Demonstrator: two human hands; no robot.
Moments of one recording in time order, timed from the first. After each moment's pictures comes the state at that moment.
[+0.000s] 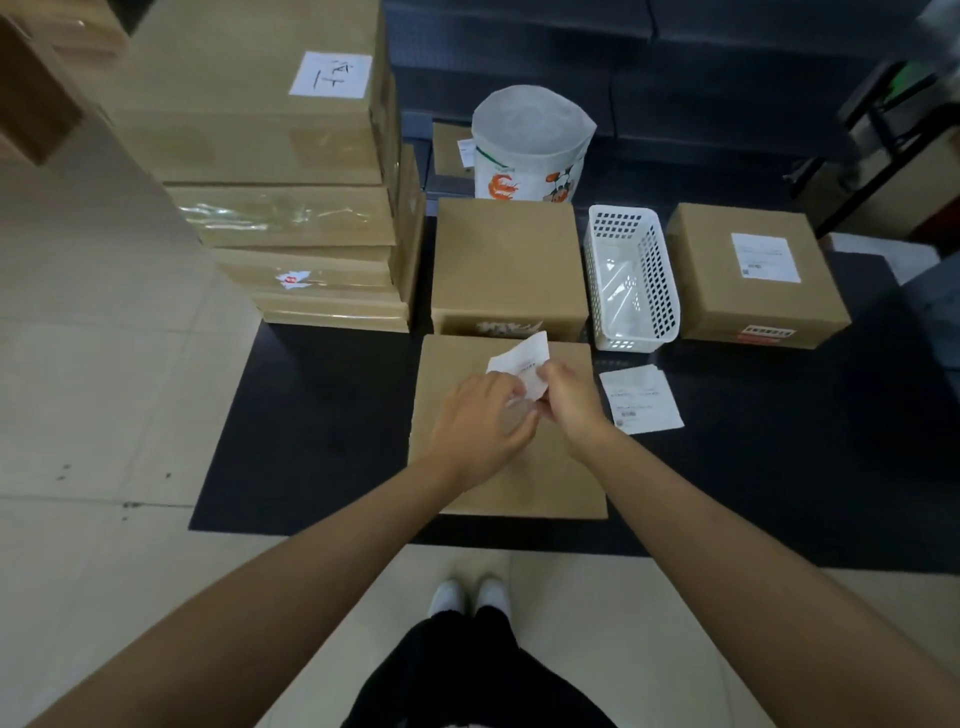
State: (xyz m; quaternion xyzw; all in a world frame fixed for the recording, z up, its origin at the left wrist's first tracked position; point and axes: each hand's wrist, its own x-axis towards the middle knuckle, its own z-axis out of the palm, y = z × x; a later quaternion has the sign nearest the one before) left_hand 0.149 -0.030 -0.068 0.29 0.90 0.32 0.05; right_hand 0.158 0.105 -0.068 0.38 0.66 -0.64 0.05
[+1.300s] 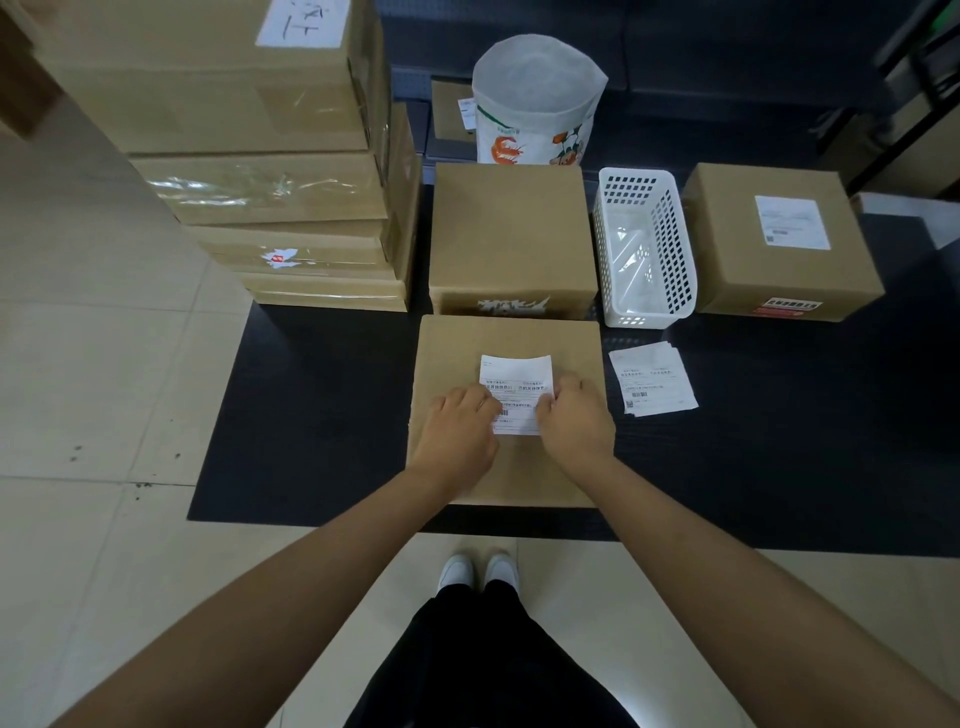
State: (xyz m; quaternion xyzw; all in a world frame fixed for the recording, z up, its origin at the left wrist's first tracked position) left_hand 0.147 -0.042 -0.127 0.32 0.93 0.12 0.11; right_hand 0.181 0.106 -0.121 0.31 0.92 -0.22 0.09
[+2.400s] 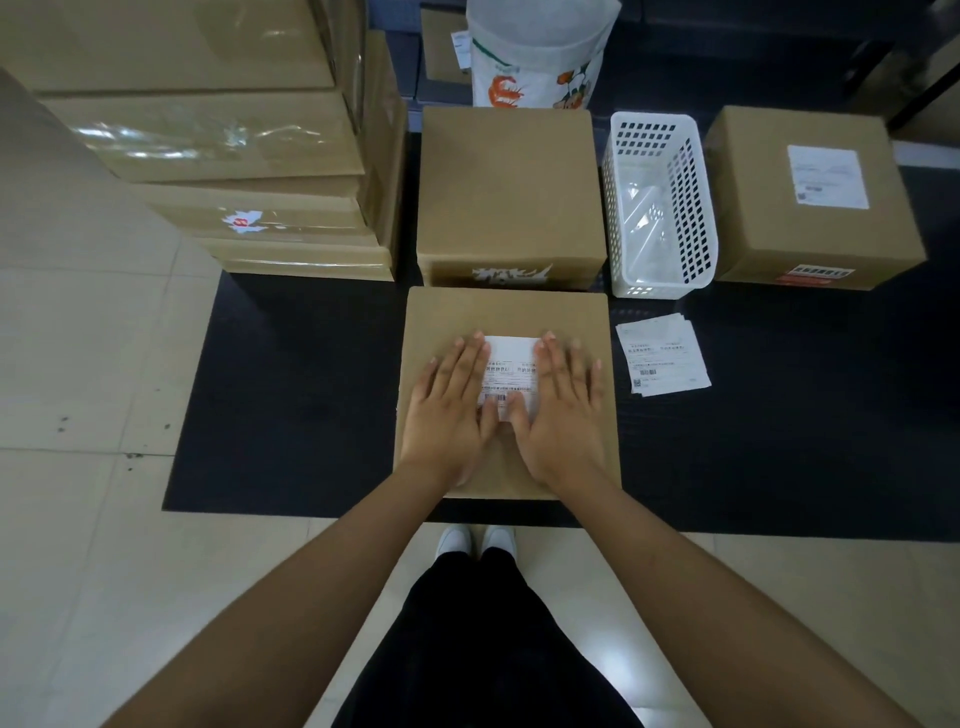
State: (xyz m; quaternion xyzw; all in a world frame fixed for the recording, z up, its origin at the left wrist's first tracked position) left_hand 0.143 -0.043 -0.166 0.28 0.95 0.13 0.08; right_hand 0.196 0.099 -0.168 0.15 0.98 -0.12 0.05
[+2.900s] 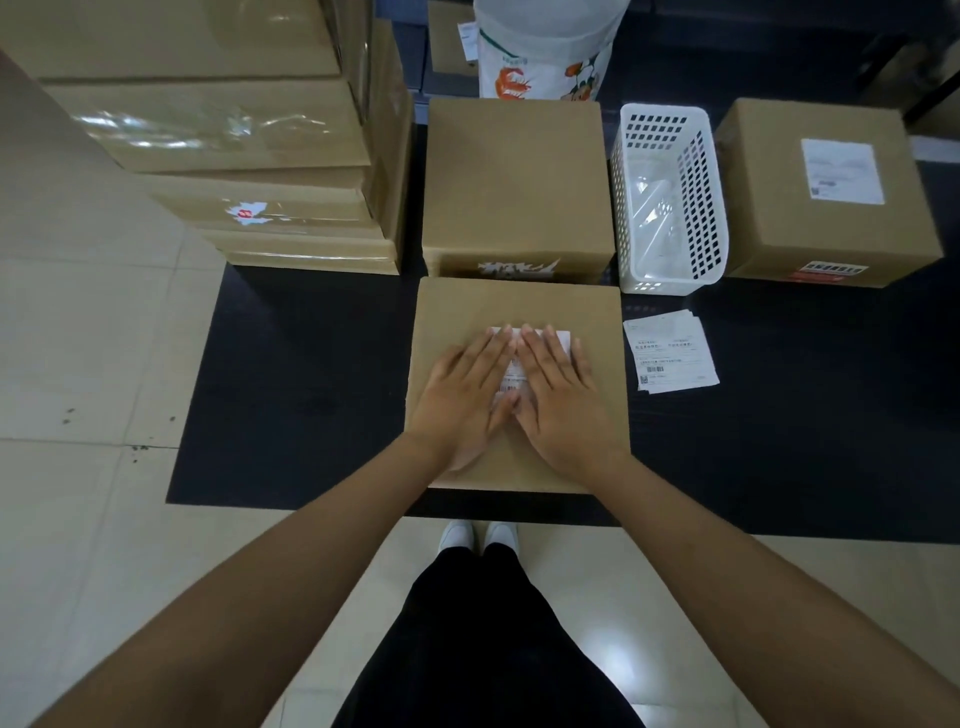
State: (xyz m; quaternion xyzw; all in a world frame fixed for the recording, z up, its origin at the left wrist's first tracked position) left_hand 0.125 -0.039 -0.165 0.38 0.92 0.07 0.09; right_hand 0.186 0.115 -0.163 0.00 0.99 -0.10 0.07
